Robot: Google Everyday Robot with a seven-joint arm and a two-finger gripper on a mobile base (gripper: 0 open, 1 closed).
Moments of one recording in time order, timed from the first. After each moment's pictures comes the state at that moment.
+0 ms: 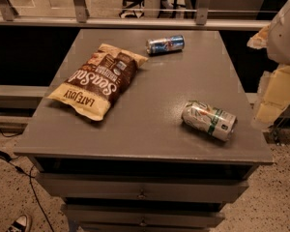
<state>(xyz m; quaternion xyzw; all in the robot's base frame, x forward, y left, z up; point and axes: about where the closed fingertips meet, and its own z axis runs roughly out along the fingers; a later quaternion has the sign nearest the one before) 0.438 -0.217 0.976 -0.60 0.78 -0.03 0.16</state>
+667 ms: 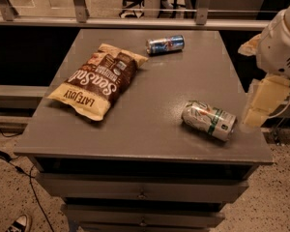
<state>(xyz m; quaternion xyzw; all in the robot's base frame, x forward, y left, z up) 0.448 -0.209 0.955 -0.61 0.77 -0.02 0.18</state>
